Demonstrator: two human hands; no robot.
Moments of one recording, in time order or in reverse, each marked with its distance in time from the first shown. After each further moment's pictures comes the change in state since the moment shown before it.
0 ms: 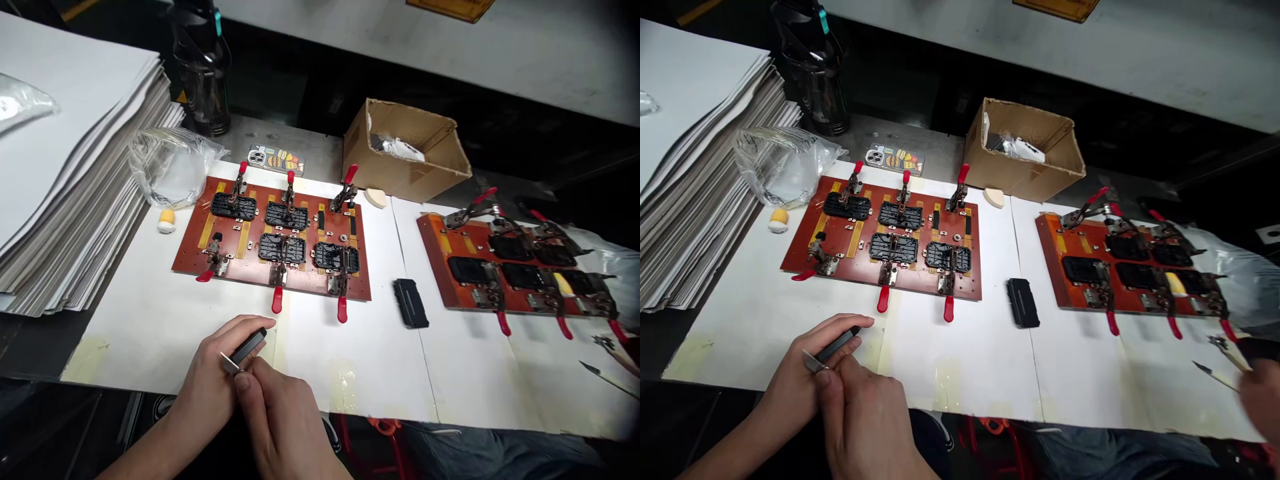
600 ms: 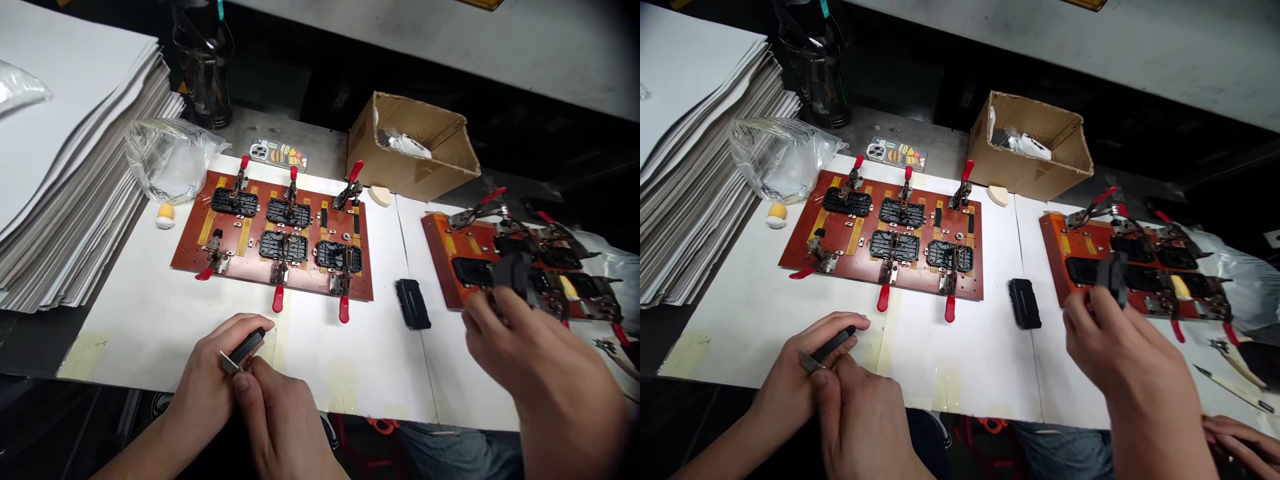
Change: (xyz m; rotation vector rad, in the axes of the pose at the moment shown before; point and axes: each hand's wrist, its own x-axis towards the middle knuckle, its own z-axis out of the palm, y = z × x) left_hand -0.001 0.001 -0.002 -0.003 0.008 0.003; right_hand 0.001 -0.003 -0.001 0.006 -0.020 0.043
